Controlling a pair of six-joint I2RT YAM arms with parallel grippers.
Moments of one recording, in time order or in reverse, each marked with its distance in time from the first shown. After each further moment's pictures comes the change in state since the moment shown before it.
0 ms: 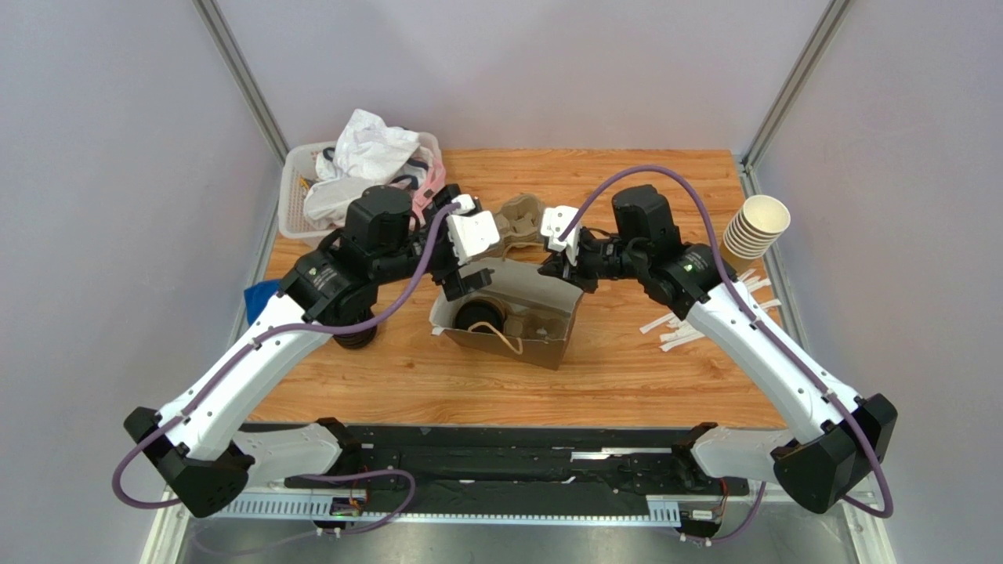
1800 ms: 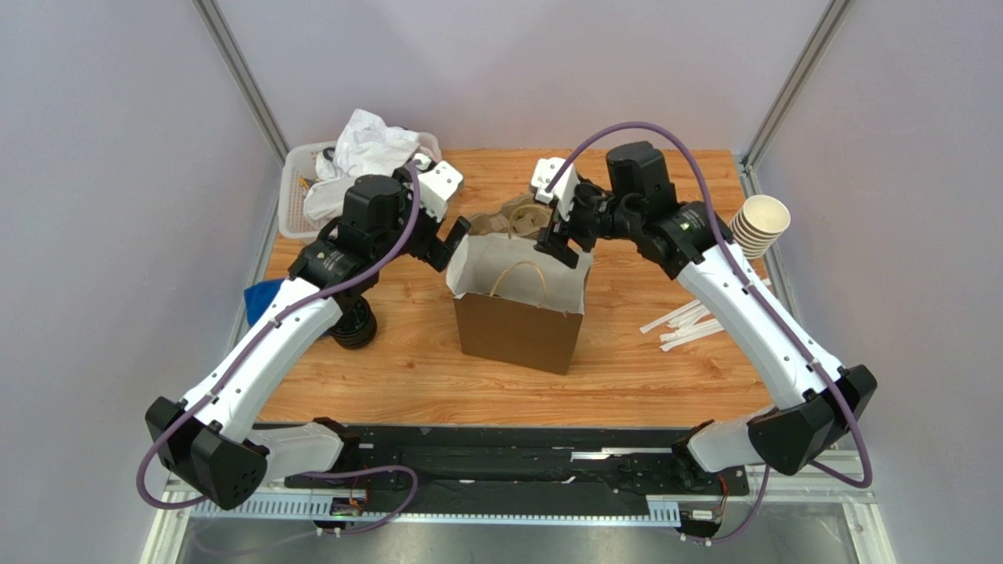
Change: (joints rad) left arm 0.194 0.043 -0.101 0.110 -0.244 -0.322; right arm -0.019 0.166 0.270 -0.112 0.135 -0.014
